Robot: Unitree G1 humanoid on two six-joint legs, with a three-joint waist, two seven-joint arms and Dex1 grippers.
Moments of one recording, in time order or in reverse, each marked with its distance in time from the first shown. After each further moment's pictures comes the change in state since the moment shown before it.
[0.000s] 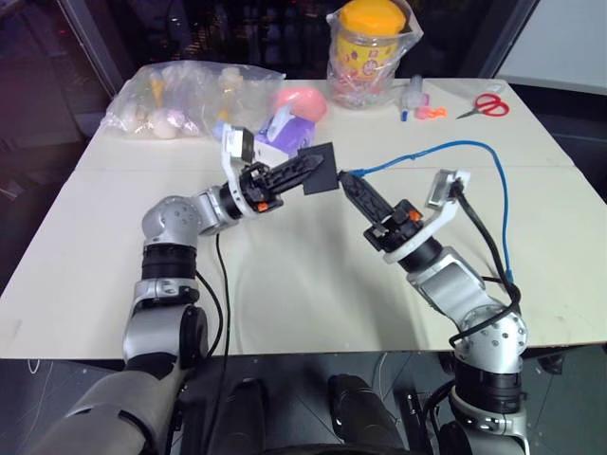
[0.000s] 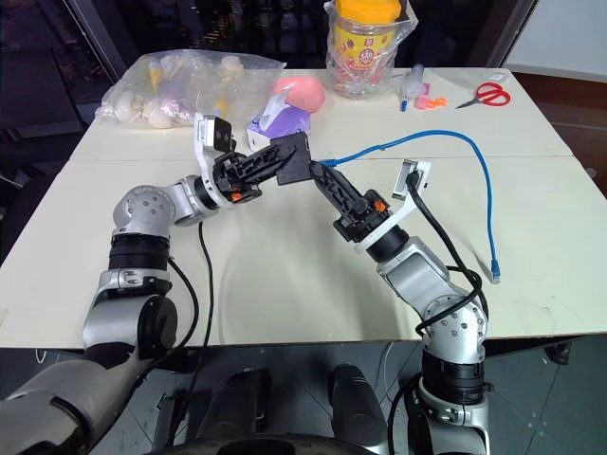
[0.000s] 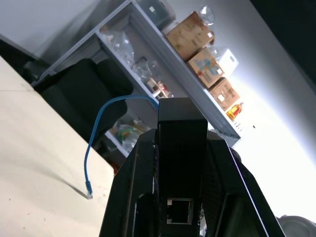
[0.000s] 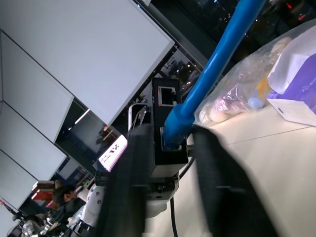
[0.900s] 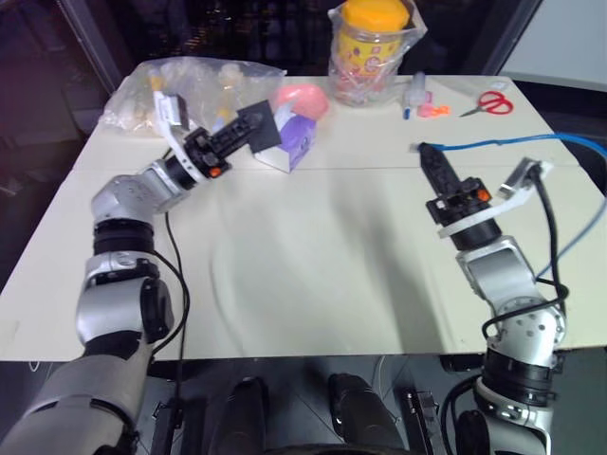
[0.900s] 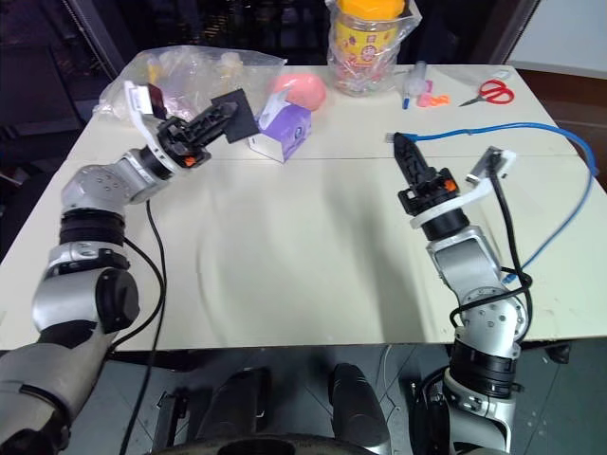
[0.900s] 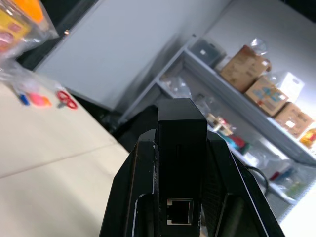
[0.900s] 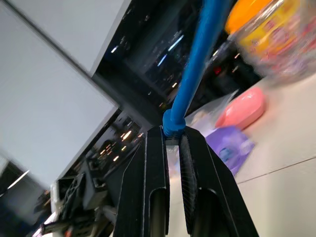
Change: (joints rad) left arm -0.133 0.149 0.028 0.282 0.069 -0.269 -0.023; right arm -0.055 -0.074 -0.141 0.089 0.000 -0.126 -0.070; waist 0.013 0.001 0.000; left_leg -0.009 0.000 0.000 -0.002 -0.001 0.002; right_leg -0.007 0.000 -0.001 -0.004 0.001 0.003
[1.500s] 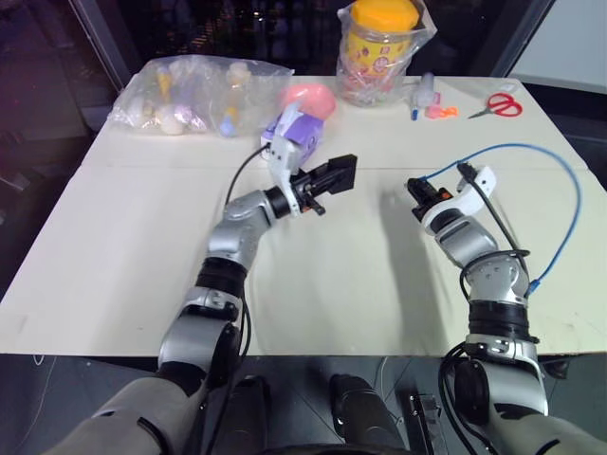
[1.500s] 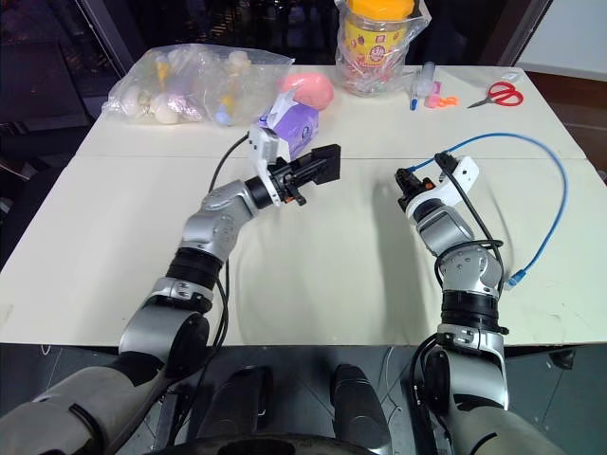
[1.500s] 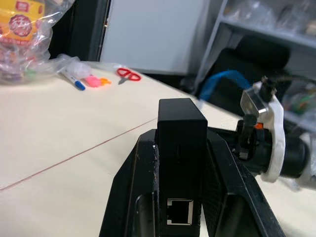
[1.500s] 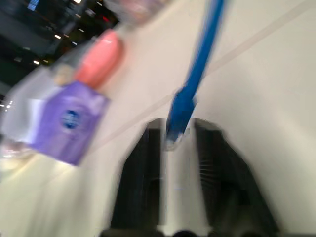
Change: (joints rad) left arm 0.160 -0.344 -0.286 -0.118 0.461 -0.743 0.370; right arm -0.252 -0.076 -0.039 0.670 -0.393 -0.023 -0.137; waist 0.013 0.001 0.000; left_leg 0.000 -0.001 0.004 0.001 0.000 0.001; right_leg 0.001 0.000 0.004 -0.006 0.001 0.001
